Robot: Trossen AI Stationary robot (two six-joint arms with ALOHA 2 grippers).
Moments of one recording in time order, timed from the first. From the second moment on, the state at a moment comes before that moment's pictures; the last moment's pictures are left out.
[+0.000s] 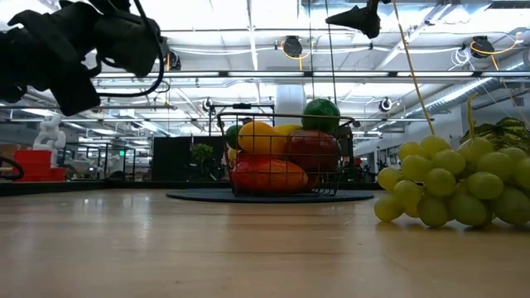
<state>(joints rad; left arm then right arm) -0.04 1.41 0.85 -1.31 0.65 -0.92 -0.24 0.99 0.96 -0.18 -0.14 0.46</state>
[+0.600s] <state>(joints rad) -0.13 1.42 0.79 -1.21 0.65 -1.03 -0.24 0.99 0.96 -0.19 -0.16 0.40</state>
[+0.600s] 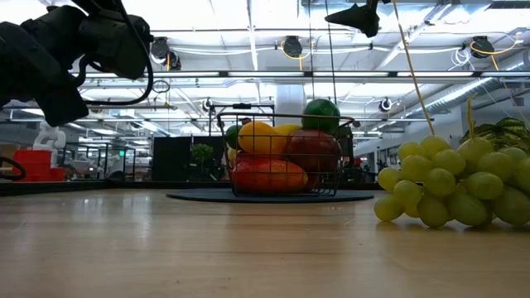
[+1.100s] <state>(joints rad) -0.13 1.42 0.79 -1.18 0.62 -1.07 -0.24 0.99 0.96 -0.19 -0.16 0.40</state>
